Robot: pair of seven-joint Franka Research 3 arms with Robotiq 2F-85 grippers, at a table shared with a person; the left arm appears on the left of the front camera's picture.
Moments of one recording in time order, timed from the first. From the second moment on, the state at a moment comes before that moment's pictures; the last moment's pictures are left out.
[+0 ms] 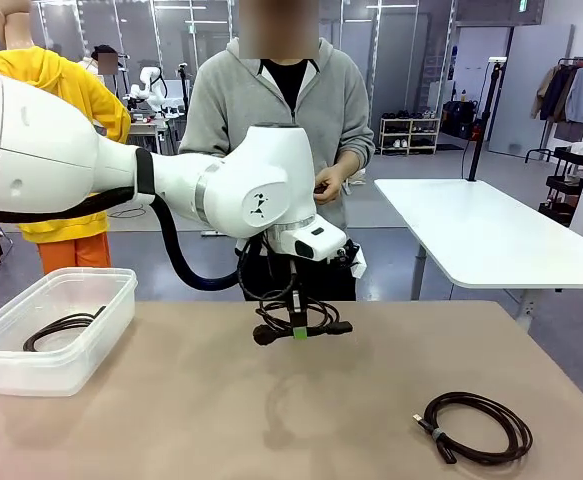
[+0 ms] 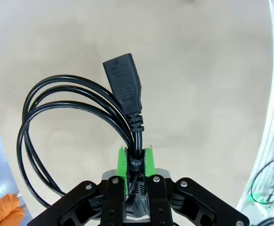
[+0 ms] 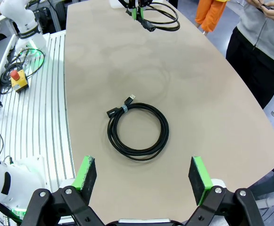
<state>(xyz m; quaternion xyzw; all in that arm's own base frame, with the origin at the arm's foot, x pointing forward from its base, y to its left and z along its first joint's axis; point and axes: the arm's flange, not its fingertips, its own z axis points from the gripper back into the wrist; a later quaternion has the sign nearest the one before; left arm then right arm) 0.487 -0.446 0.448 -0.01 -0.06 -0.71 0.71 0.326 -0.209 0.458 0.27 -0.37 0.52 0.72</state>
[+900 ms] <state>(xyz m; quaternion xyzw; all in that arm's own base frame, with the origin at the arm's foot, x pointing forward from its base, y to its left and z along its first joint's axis) 0.500 -0.406 0.459 0.02 -0.06 -0.76 0.64 0.326 -0.209 0.457 0.27 -0.37 0.52 0.72</state>
